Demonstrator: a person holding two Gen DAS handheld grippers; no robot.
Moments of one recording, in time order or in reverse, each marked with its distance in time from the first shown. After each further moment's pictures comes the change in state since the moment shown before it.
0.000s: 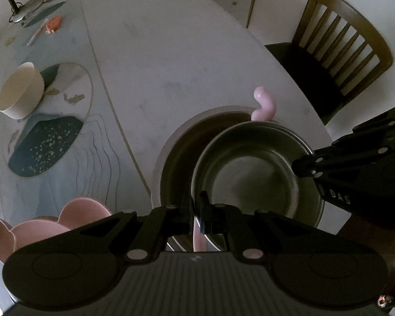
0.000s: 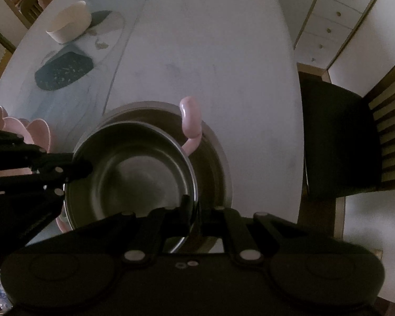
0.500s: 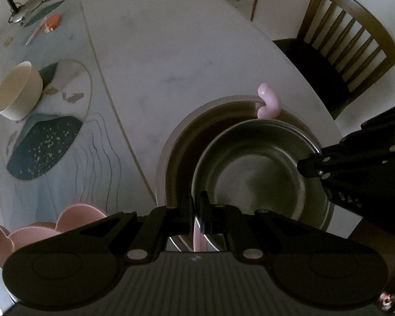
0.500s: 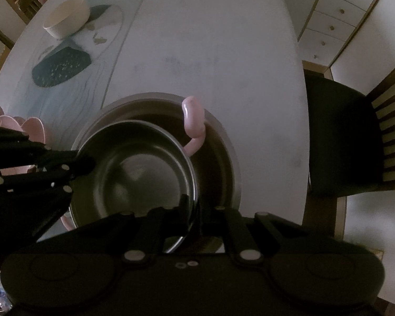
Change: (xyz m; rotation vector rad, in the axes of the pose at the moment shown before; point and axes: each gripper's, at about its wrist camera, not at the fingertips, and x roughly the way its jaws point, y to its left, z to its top) left arm 0.017 0.001 0.003 0.013 0.007 0.024; right arm 0.011 0.000 0.005 -0.005 0.018 0.001
